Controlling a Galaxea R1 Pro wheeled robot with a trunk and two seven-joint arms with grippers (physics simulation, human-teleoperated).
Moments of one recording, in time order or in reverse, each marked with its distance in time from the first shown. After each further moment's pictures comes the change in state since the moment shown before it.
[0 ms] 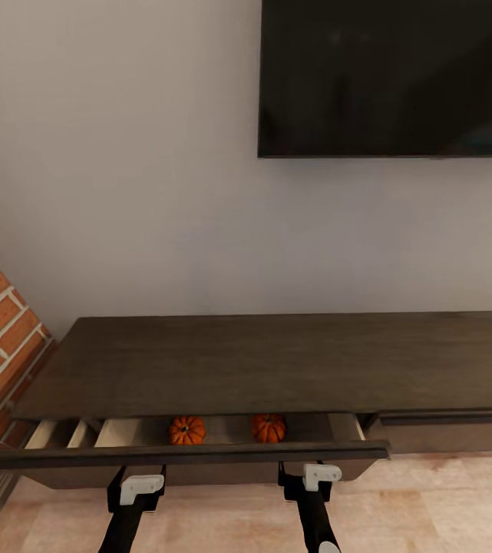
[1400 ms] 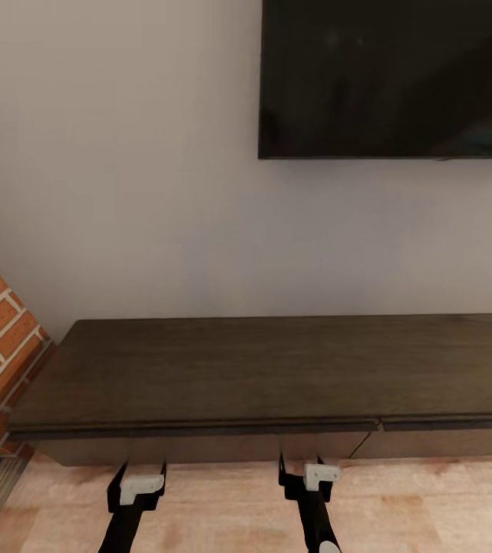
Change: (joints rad) left arm 0.000 0.000 0.000 -0.001 0.002 -0.001 0.000; right arm 0.000 0.000 -0.005 0.000 -0.002 -0.002 -0.001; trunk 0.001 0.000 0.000
